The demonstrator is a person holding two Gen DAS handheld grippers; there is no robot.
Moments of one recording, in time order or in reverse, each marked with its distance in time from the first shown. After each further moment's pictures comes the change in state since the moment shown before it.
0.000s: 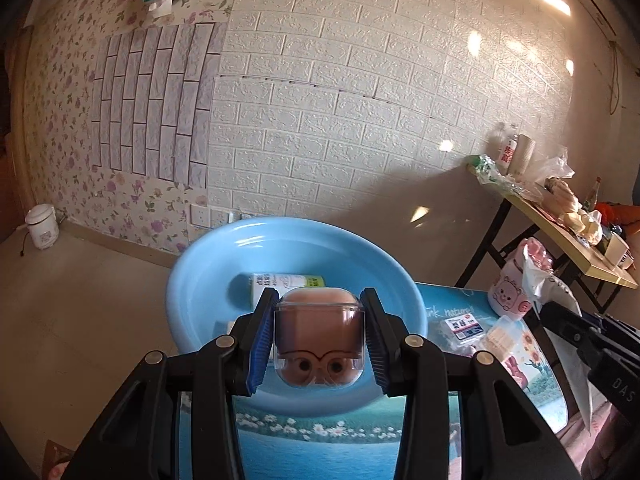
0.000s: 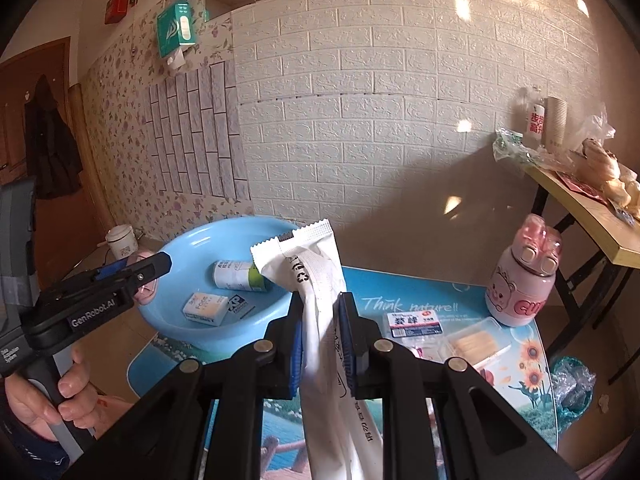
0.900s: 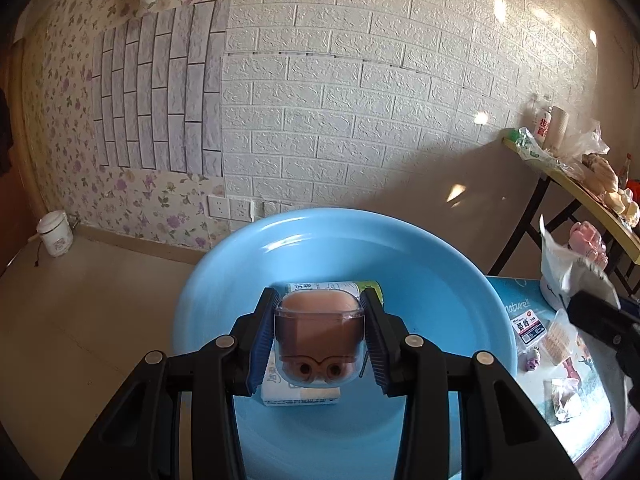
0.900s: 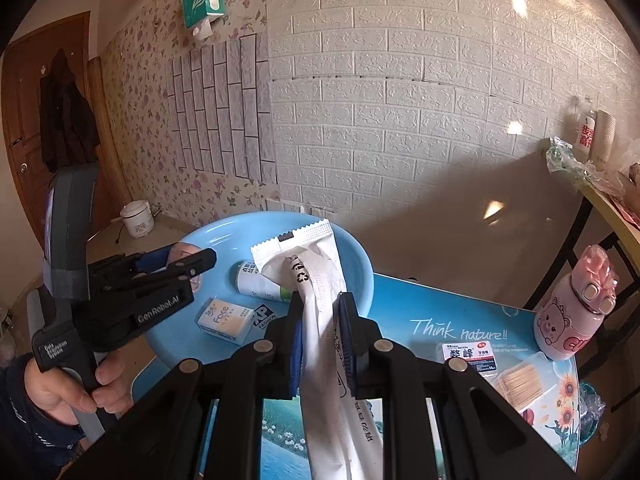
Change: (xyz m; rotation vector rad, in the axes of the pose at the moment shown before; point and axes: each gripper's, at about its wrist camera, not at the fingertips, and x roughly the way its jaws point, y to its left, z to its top) left arm 0.076 0.028 0.010 0.059 0.077 0.083; right arm 0.072 0.040 0.028 -0.076 0.070 0.067
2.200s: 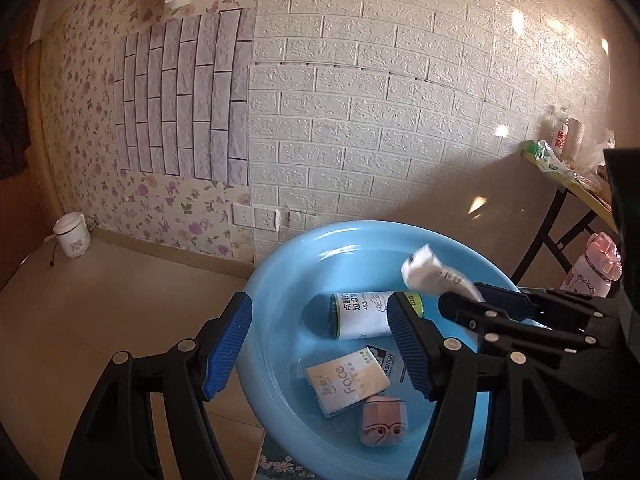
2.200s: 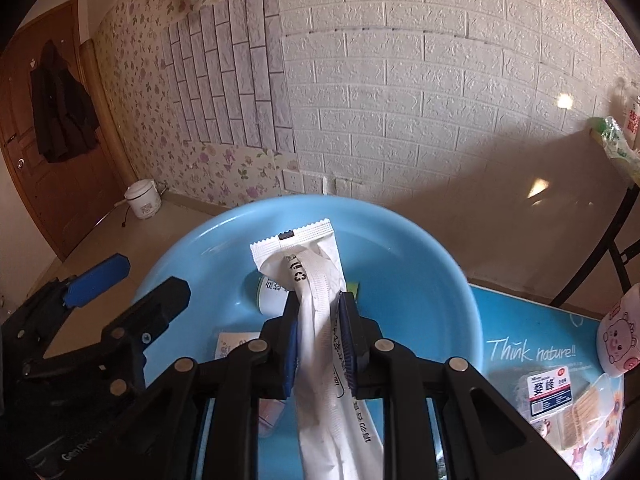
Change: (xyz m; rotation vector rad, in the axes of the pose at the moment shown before) left arm -0.014 0.031 0.005 -0.025 -0.045 0.077; right arm 0.116 0.040 0.025 0.030 0.151 0.044
